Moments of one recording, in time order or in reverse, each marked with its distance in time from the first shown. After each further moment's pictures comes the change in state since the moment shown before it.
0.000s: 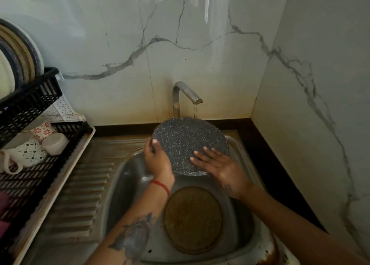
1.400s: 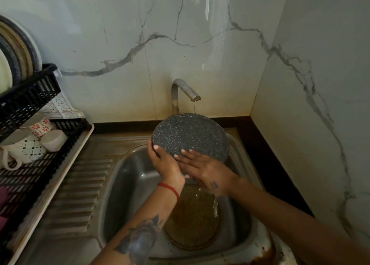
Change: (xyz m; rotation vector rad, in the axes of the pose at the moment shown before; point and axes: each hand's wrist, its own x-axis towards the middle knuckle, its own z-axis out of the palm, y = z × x) left_hand -0.029 -0.010 0.014 -0.278 0.048 -0.056; right_hand 0.023 -0.006 0.013 0.034 -0.049 -0.234
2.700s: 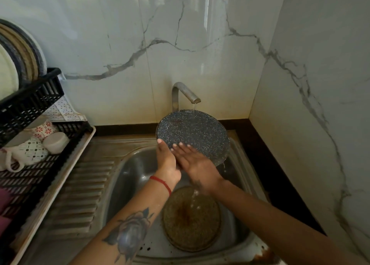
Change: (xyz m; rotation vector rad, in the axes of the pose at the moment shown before) left_hand 0.007 0.022 0.002 0.057 -0.199 -0.389; right_hand 0.028 -0.023 0.009 -0.060 0.069 0.237
